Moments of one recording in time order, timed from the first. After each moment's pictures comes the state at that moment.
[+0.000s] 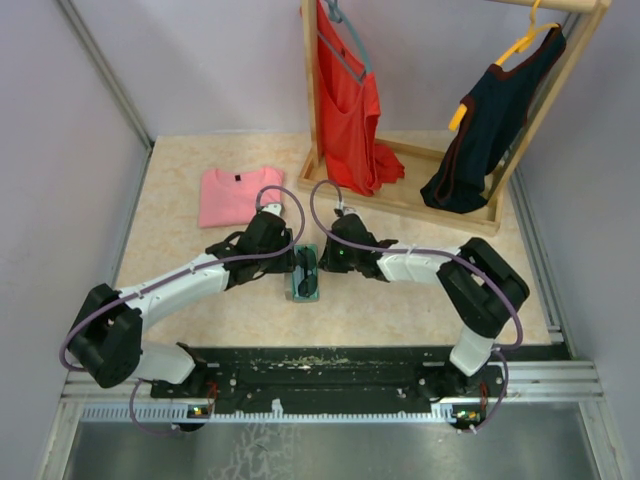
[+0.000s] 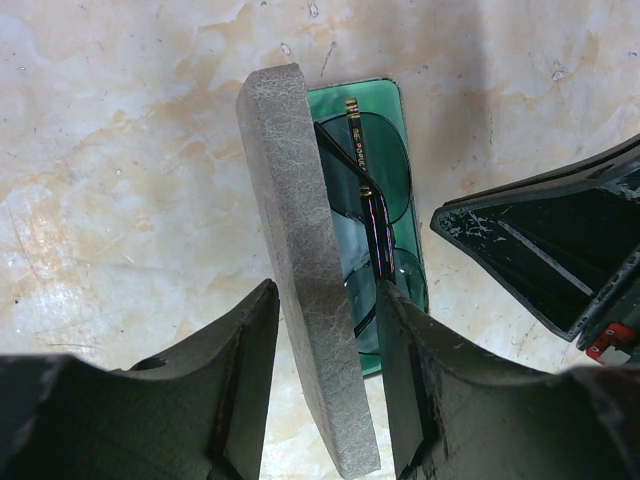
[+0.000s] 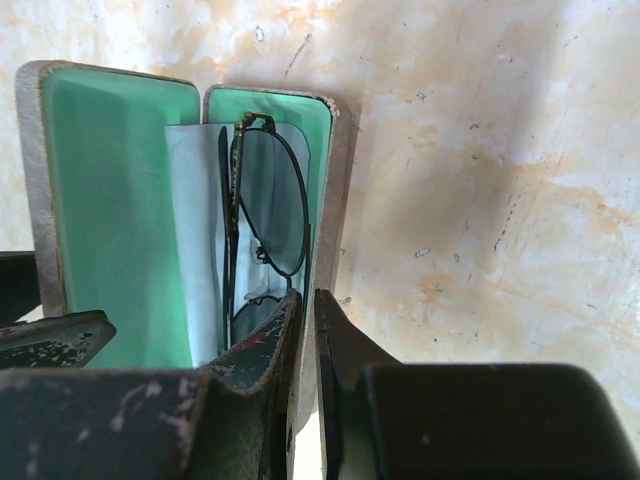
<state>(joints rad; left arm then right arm) -0.70 1.37 0.83 -0.28 -0.19 -0.57 0.76 1.70 0.89 0.06 -0.03 0.74</state>
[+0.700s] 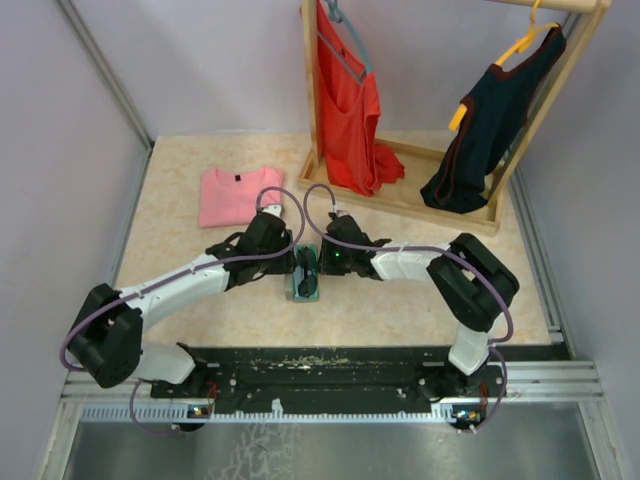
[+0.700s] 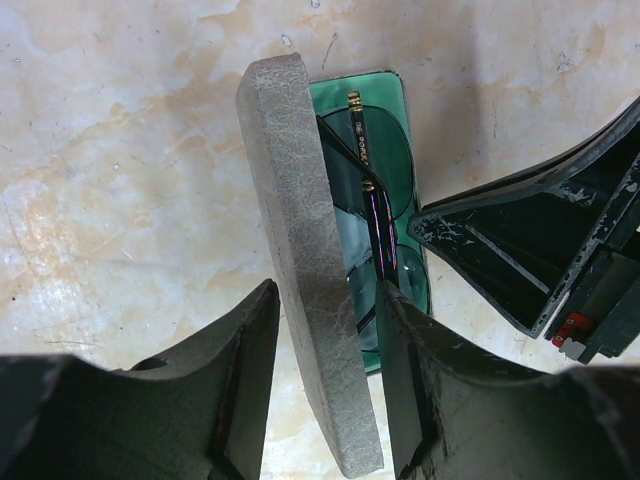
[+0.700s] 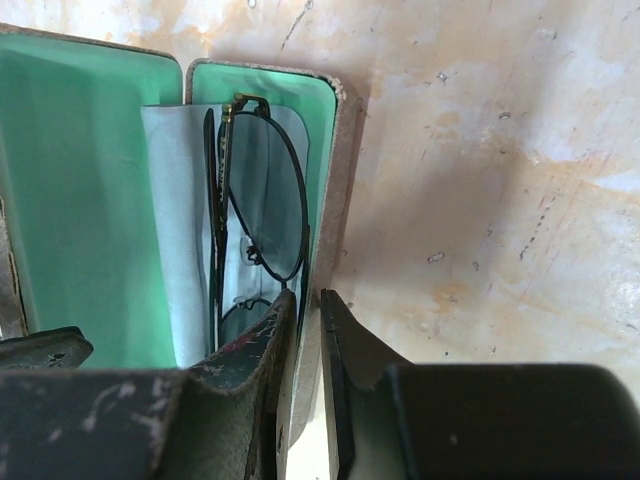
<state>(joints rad) -0.70 1.37 0.82 -0.28 -0.18 -0.57 0.77 1.76 0.93 0.04 -0.05 0.73</state>
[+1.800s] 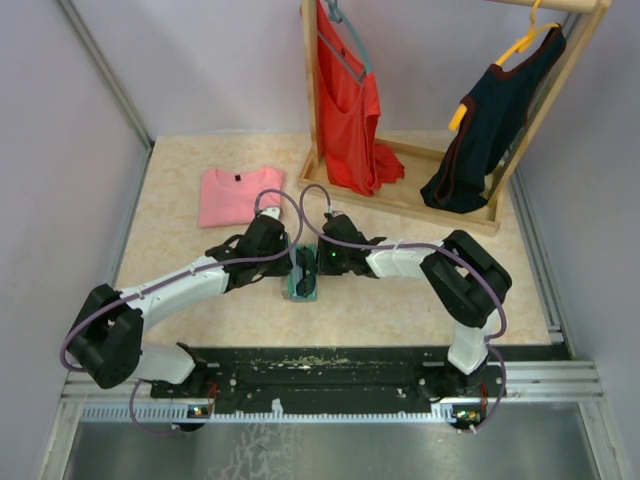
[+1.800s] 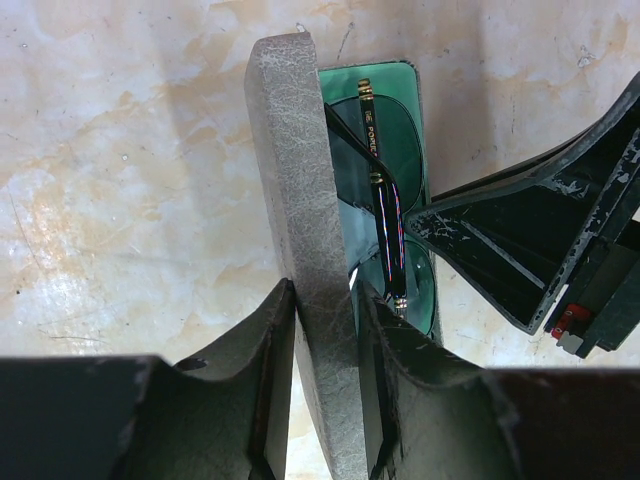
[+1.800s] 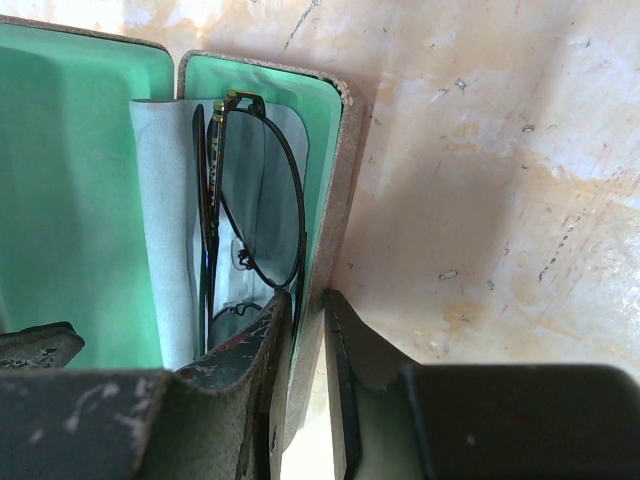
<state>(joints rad) -0.70 1.36 0.79 -0.26 -0.18 -0.57 0.78 1.81 0.96 0.02 -0.07 0.71</state>
